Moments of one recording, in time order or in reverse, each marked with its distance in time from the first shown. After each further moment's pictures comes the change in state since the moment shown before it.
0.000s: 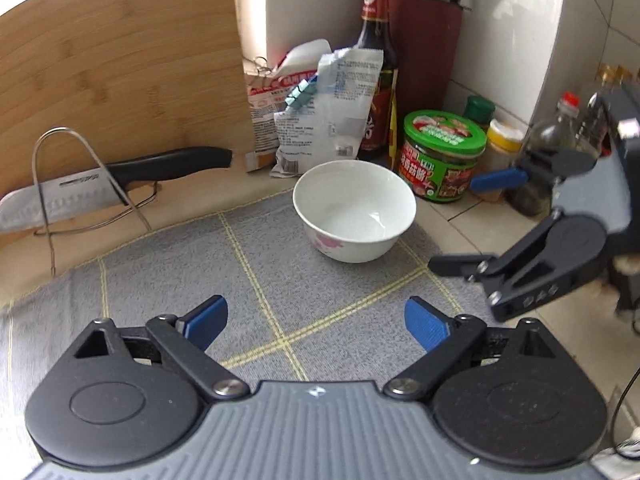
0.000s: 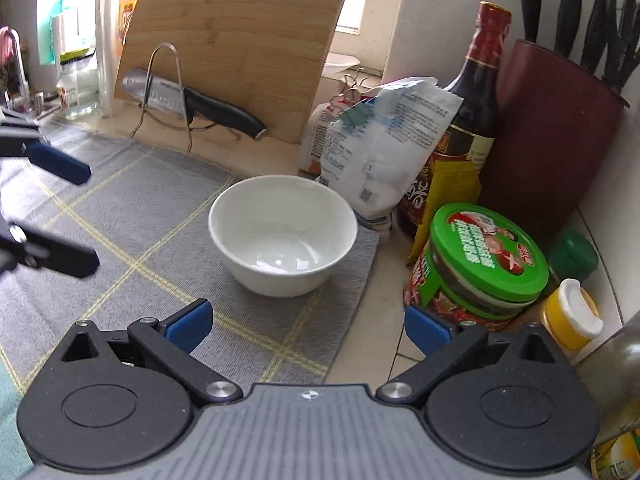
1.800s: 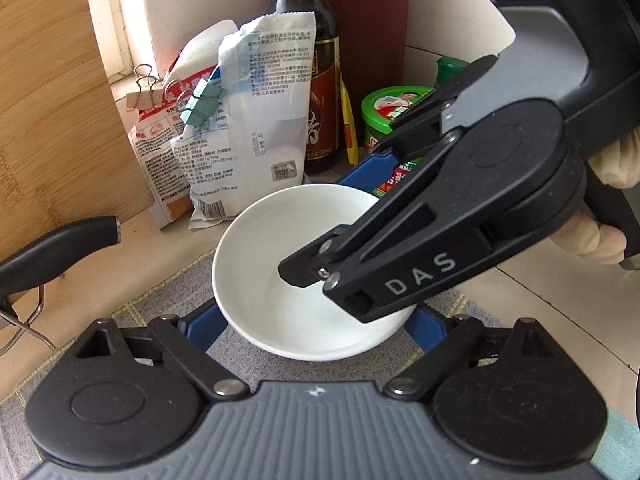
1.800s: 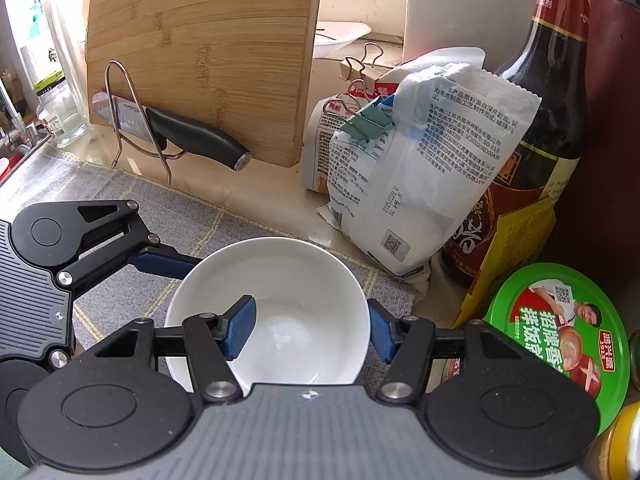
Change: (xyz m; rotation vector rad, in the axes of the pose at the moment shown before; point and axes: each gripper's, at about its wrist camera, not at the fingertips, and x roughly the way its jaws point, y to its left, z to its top) left arm 0.099 -0.010 0.052 0.212 -0.005 -0.123; right arm 0.087 -0.026 0.068 0.083 0.125 0.154
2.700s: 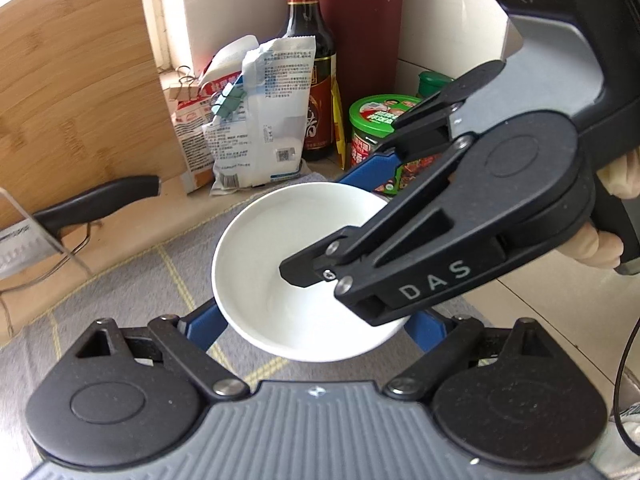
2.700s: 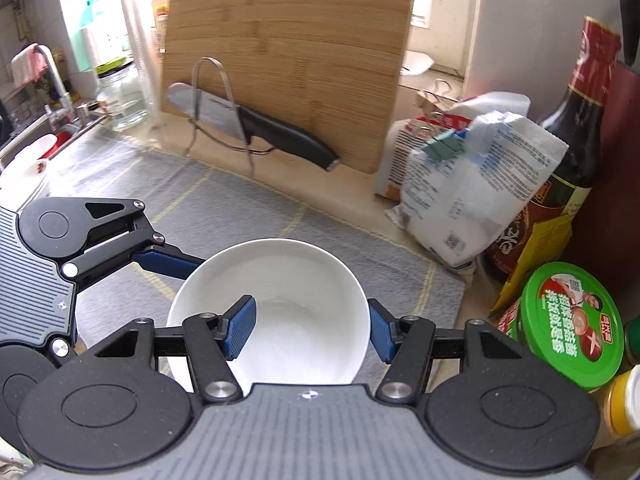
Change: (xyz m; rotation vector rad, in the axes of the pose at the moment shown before) left arm -0.072 -0.021 -0.033 -0.082 -0.001 0.048; right arm -0.051 0.053 -0.013 -0.097 -0.019 0.070
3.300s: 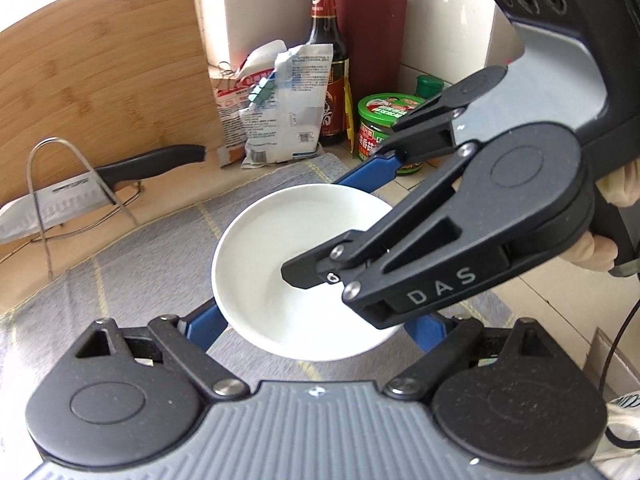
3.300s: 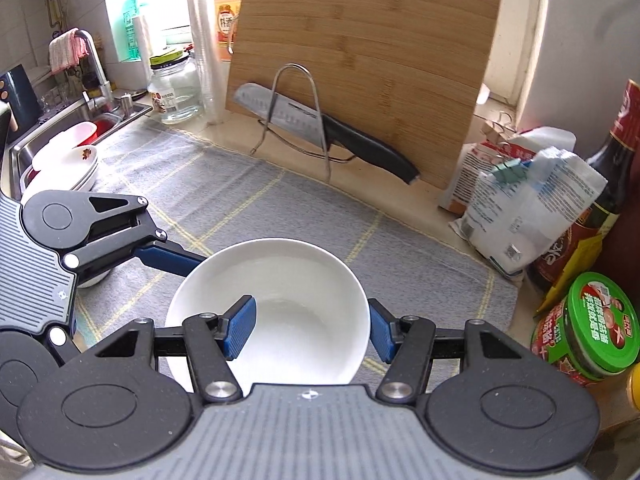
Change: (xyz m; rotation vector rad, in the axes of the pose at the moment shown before) left arm -0.070 0.013 -0.041 -0.037 -0.005 0.012; right arm -0.025 0.074 0.002 -0.058 -0.015 0.033
